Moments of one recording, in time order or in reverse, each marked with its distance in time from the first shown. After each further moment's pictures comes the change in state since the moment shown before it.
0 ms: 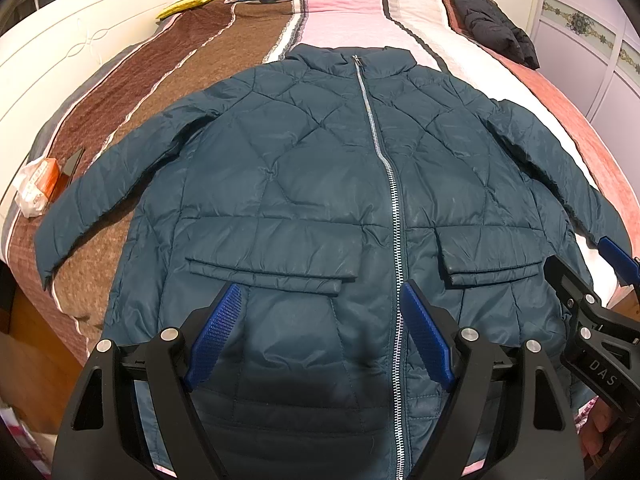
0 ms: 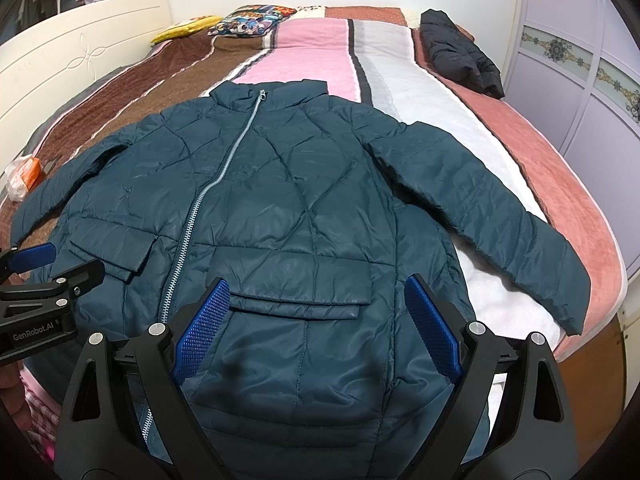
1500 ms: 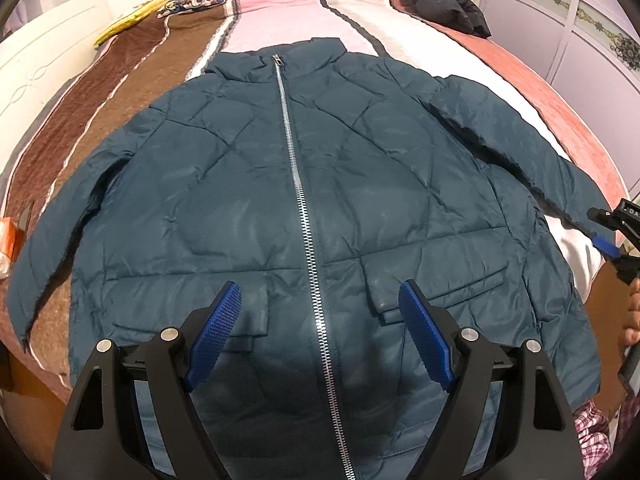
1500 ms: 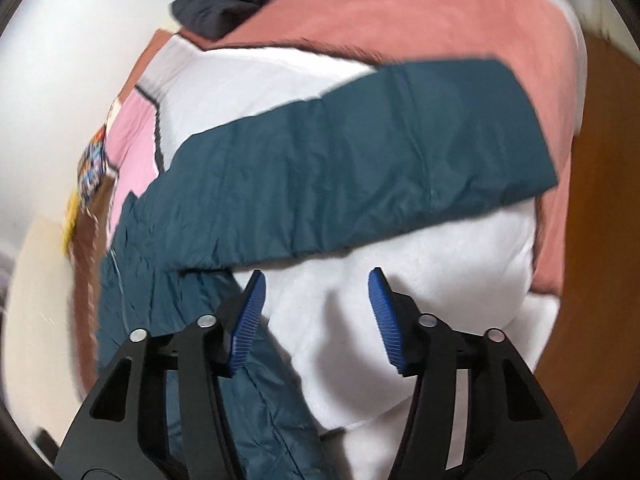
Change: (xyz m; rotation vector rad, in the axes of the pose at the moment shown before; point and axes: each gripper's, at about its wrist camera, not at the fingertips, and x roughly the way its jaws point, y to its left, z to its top) left arm 0.026 -0.059 0.032 0.159 0.029 -0.109; right arm 0.030 -0.278 -0.053 0.988 0.117 0.071
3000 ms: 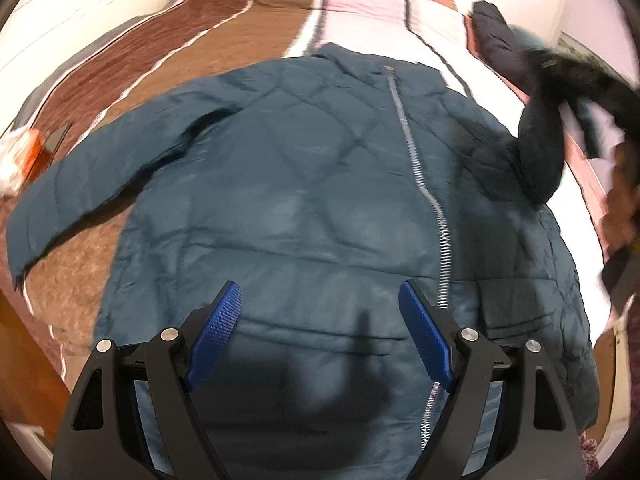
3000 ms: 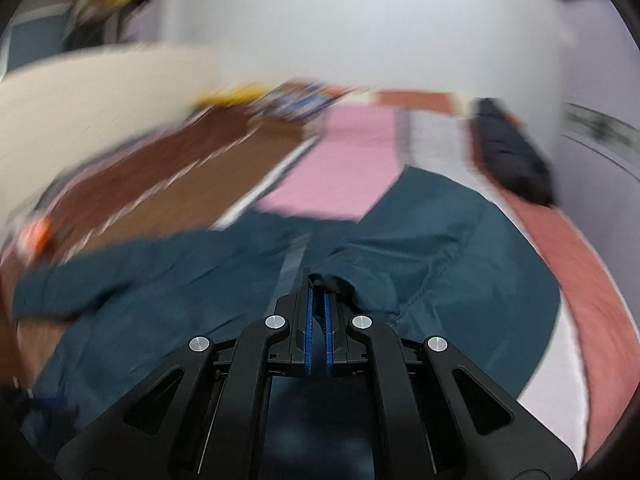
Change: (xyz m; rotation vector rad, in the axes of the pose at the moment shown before) left arm 0.001 0.118 -0.022 -0.289 -0.039 0.019; right arm 0.021 0.350 -0.157 -1.174 -0.245 0.205
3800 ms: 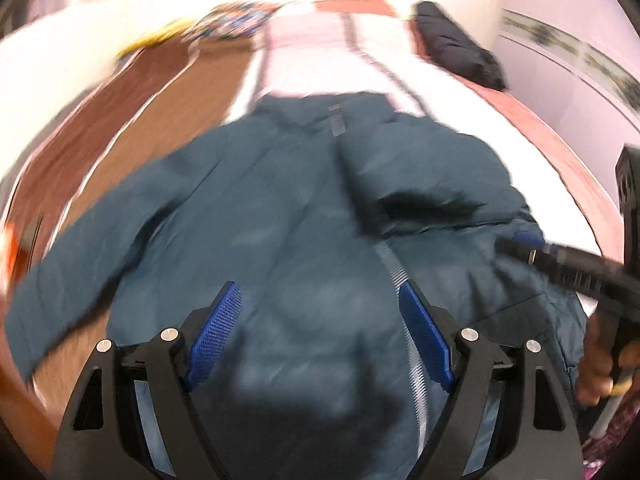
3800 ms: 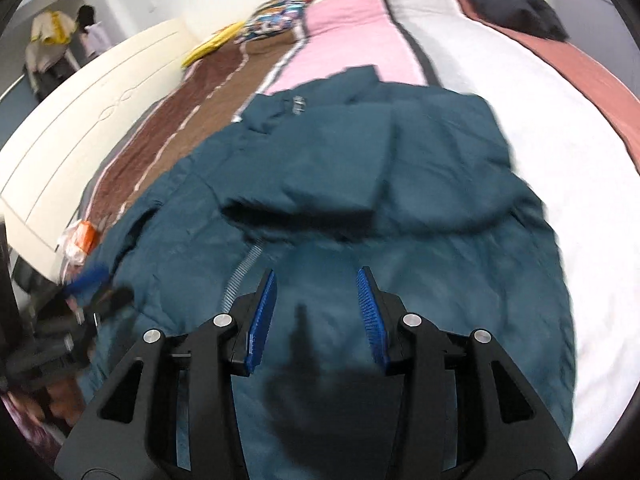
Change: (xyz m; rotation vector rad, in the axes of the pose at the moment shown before) left arm 0.000 -0.061 0.049 0.267 -0.135 -0.063; right arm -0.033 -0.058 -0.094 0.402 0.275 0.151
